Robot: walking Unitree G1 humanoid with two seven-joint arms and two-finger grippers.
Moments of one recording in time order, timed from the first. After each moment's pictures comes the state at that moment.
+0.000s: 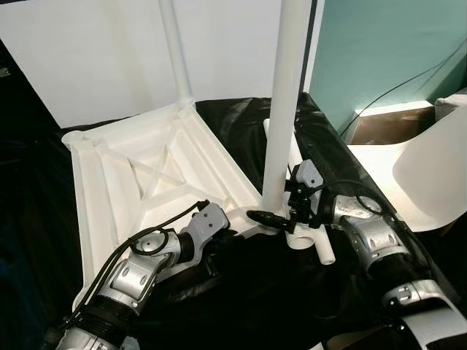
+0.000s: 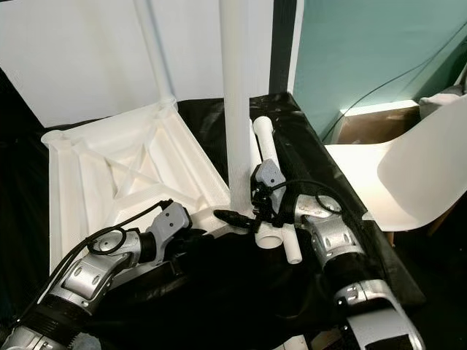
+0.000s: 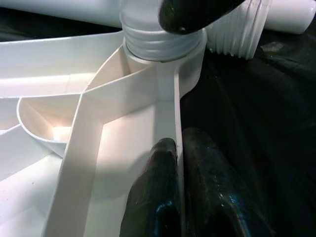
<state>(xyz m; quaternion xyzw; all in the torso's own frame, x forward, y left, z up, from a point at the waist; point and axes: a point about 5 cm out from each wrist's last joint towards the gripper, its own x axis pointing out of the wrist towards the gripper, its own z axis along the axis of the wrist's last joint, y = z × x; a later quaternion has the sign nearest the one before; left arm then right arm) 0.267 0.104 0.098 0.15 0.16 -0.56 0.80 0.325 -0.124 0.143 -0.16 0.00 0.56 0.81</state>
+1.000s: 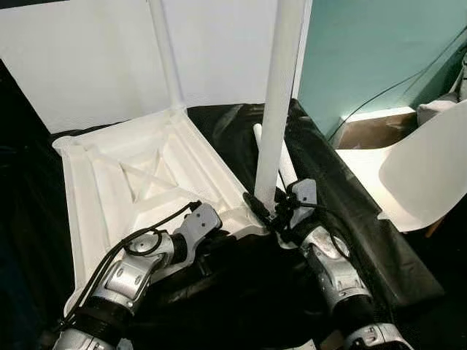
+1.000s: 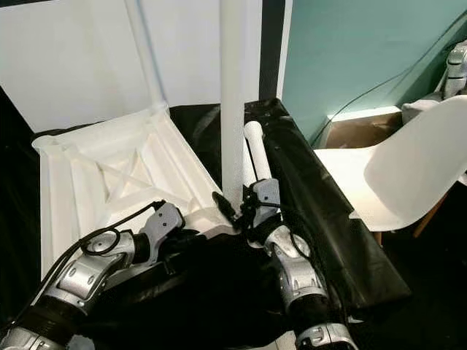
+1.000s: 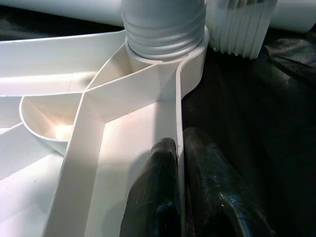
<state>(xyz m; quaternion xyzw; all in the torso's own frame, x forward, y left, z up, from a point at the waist) 0.274 0.111 0.099 0.15 0.17 -0.54 0.81 0.305 -0.094 0.111 0.03 -0.09 0.29 0.95</state>
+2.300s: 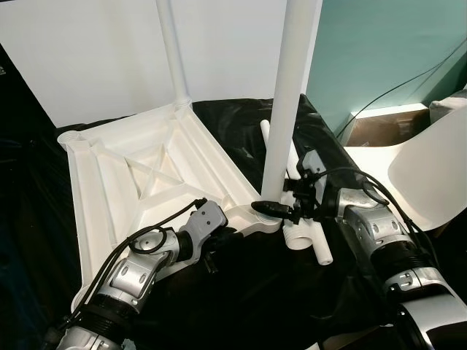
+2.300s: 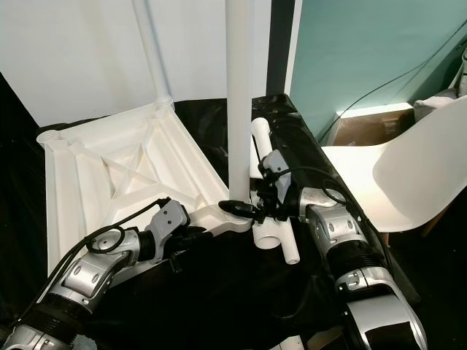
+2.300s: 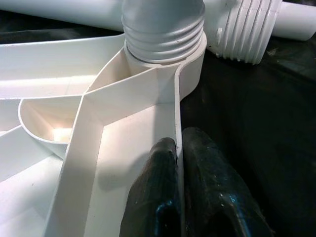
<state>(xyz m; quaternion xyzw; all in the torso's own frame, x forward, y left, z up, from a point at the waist) 0.271 0.109 0.098 0.15 0.16 -0.55 0.81 0.334 -0.131 0.147 -0.09 0.03 0.55 0.83</state>
